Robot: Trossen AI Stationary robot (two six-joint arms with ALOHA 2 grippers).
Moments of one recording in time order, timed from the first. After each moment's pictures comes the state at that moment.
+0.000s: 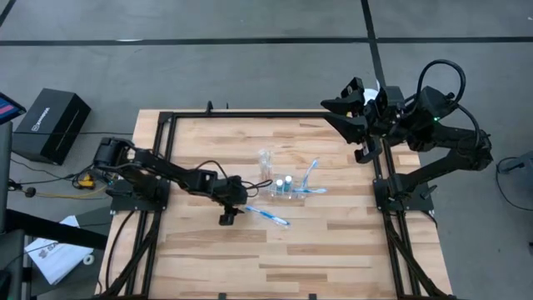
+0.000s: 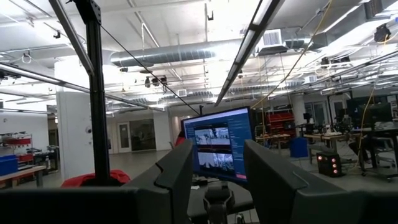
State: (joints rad) left arm -0.11 1.58 0.67 -0.04 0.04 -0.01; right arm 0.08 1.17 1.51 0.10 0.06 0.09
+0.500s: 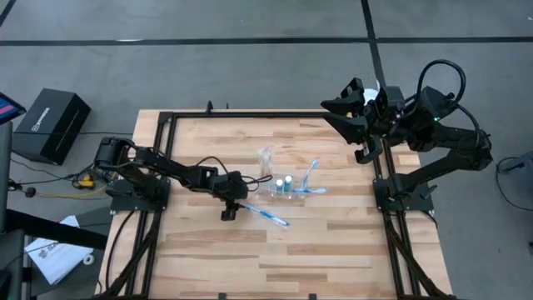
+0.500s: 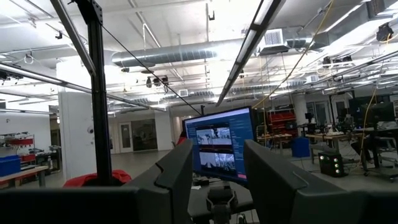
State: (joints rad) left arm -0.06 1.59 0.67 -0.04 0.03 -0.01; right arm 0.08 1.17 1.51 0.10 0.06 0.09
